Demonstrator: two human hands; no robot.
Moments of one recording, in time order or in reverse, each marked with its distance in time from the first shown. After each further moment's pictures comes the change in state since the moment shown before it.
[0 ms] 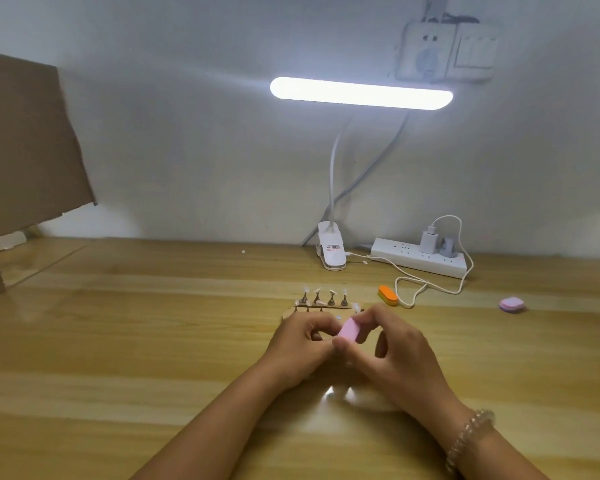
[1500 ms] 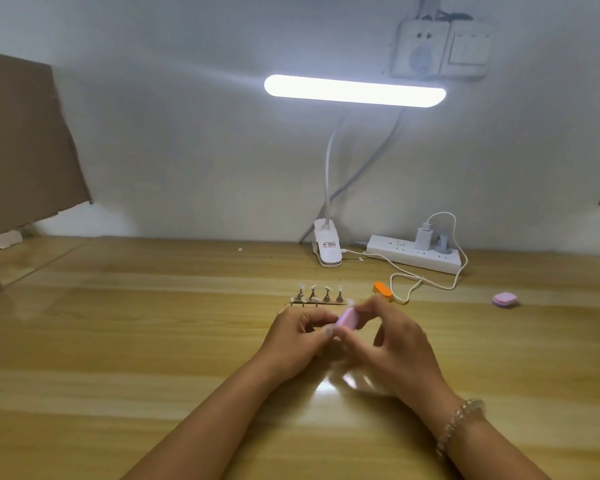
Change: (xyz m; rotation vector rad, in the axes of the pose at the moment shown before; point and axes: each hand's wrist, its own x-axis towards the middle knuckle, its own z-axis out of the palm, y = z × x) left_hand 0.001 0.000 0.001 -0.016 0.028 0.053; right_hand 0.001 0.001 -0.001 -0.080 0.039 0.025
